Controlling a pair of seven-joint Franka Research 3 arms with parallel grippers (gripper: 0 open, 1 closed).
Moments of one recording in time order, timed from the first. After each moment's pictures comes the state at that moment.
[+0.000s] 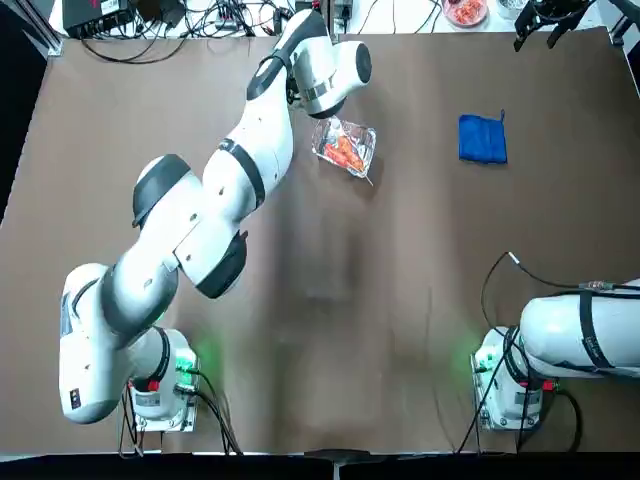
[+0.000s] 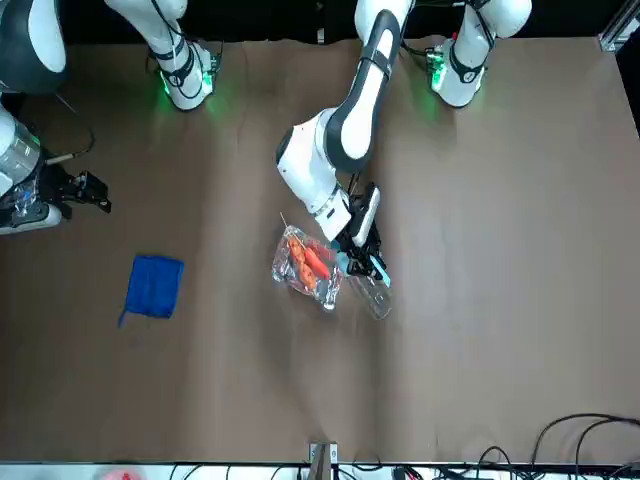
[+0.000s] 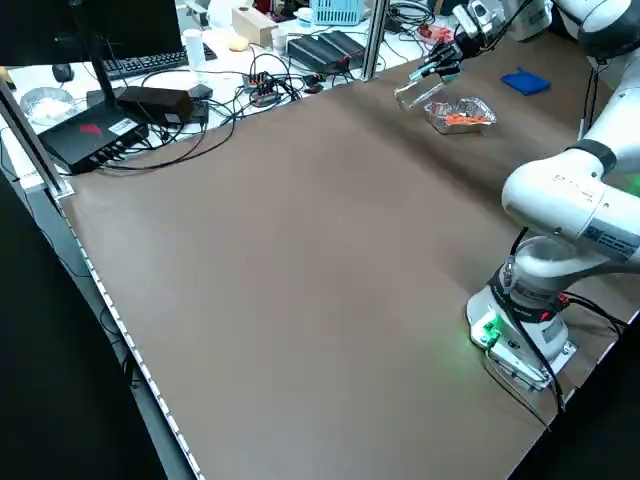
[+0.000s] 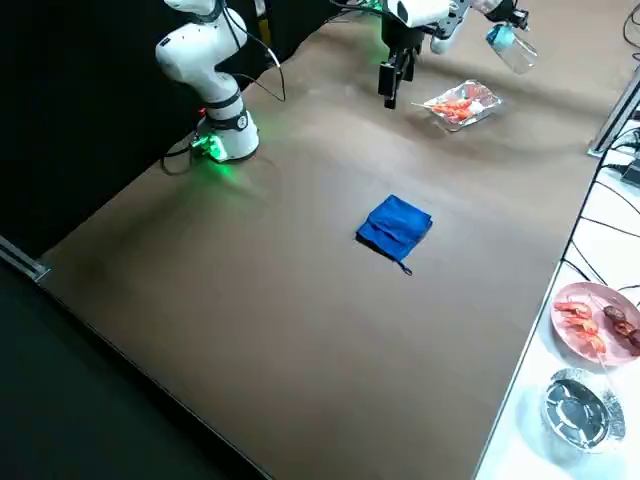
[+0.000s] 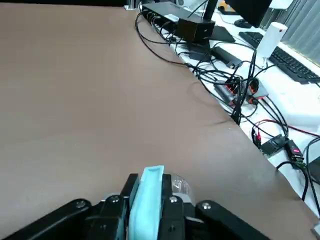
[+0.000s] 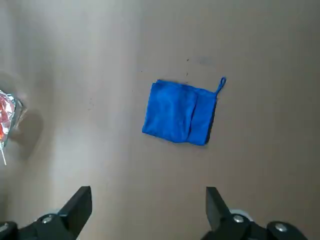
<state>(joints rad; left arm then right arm) -1.32 0.90 0.75 -1.28 0.35 1.86 -2.09 -0.15 -0.02 0.13 -1.80 0.04 1.79 -0.14</state>
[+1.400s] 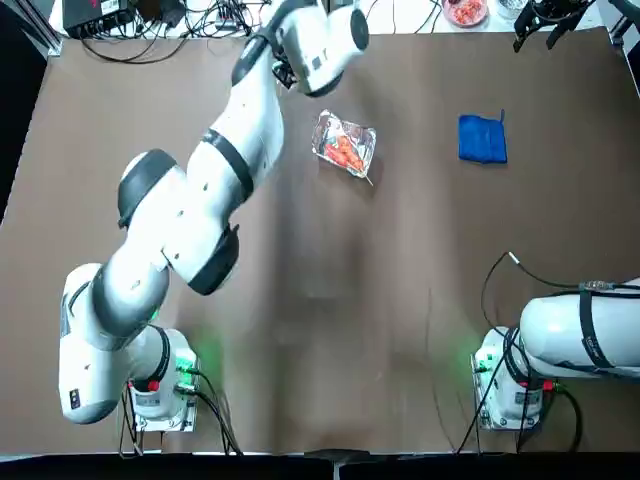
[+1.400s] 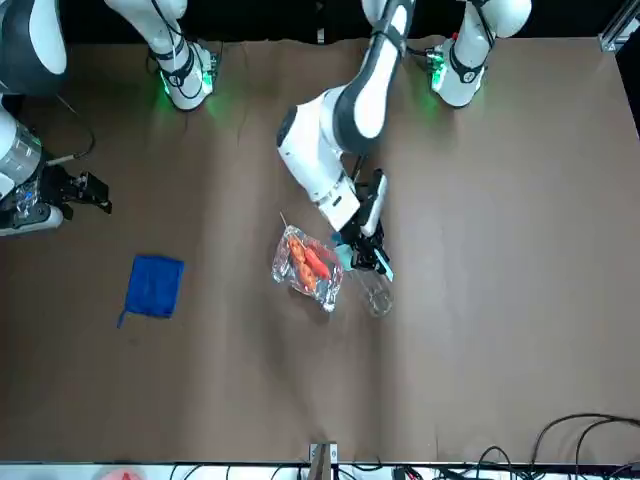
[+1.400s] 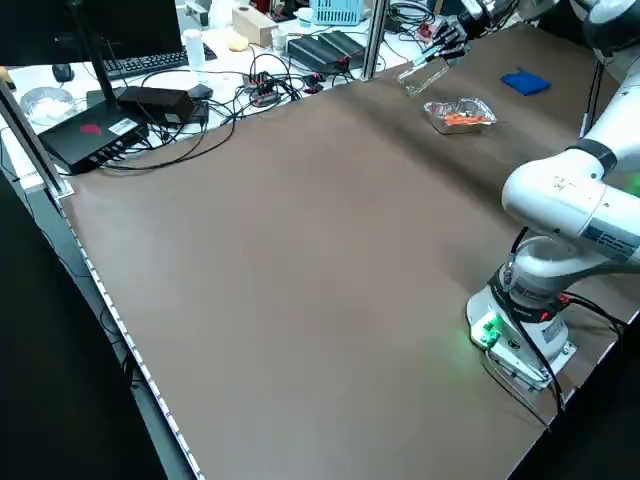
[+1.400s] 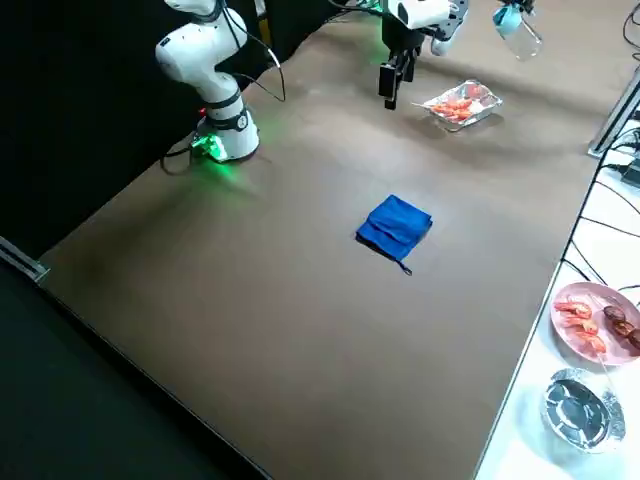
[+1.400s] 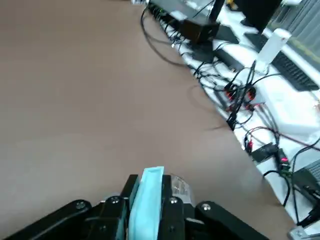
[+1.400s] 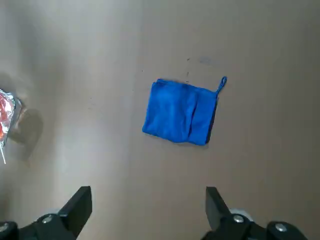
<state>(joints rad) -1.32 0.83 0.80 -1.26 0.27 1.82 -2.04 -0.15 -0.01 0.13 -1.80 0.04 1.79 -0.14</state>
